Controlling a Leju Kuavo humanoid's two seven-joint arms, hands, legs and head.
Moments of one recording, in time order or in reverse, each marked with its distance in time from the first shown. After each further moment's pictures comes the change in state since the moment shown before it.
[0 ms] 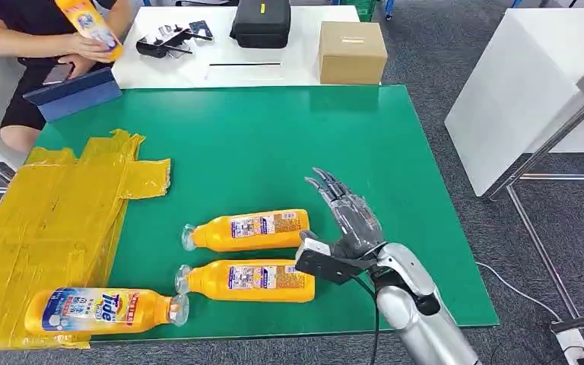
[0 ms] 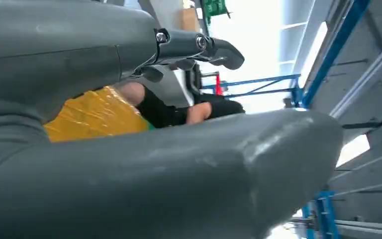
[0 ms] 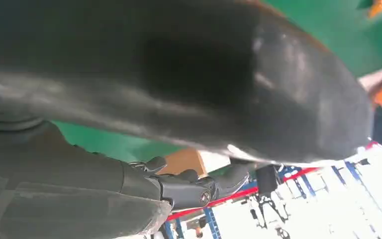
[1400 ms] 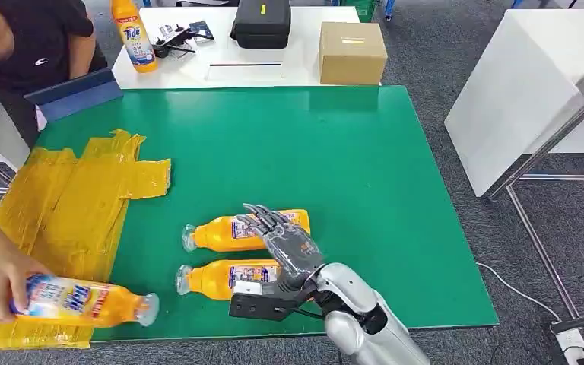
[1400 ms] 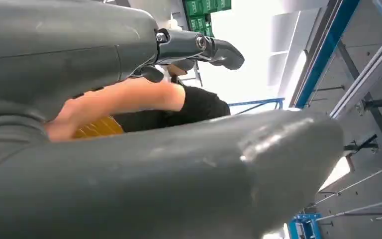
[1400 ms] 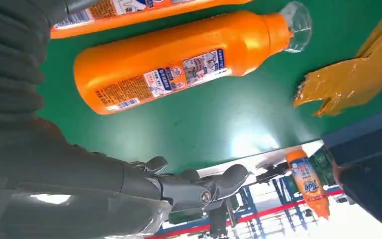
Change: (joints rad) left arm -0.032 -0.056 -0.045 -0.064 -0.063 0.137 0.000; right arm -0.022 0.125 0.217 0.063 0.093 0.058 0.060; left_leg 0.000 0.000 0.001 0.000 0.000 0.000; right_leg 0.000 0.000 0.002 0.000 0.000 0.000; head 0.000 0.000
